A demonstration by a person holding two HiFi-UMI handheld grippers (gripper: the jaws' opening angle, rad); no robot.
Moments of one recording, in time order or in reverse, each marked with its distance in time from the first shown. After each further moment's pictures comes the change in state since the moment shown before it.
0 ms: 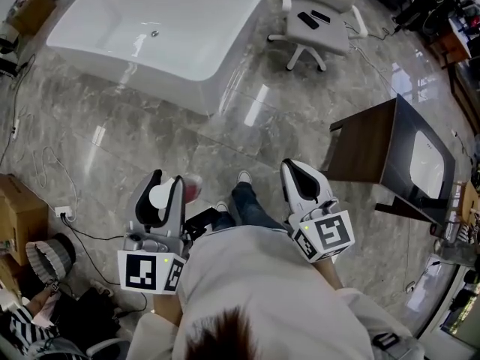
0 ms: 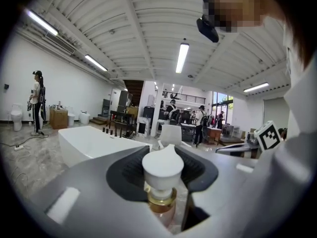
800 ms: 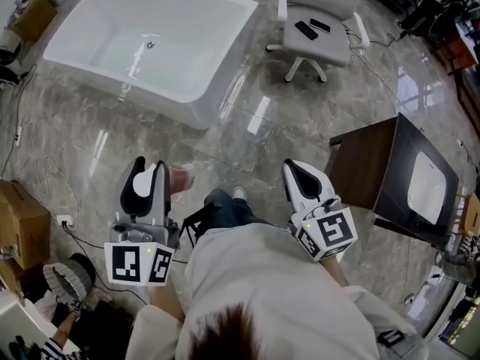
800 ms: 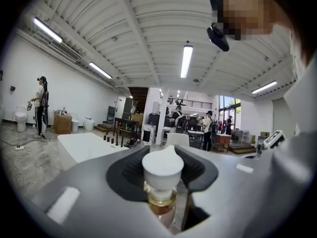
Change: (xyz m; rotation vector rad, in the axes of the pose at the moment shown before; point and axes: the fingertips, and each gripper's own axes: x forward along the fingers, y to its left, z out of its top) left arm 0.119 -0.006 0.048 -0.018 -0.085 0.088; right arm 0.048 -0.114 0.013 0.008 0.017 0.044
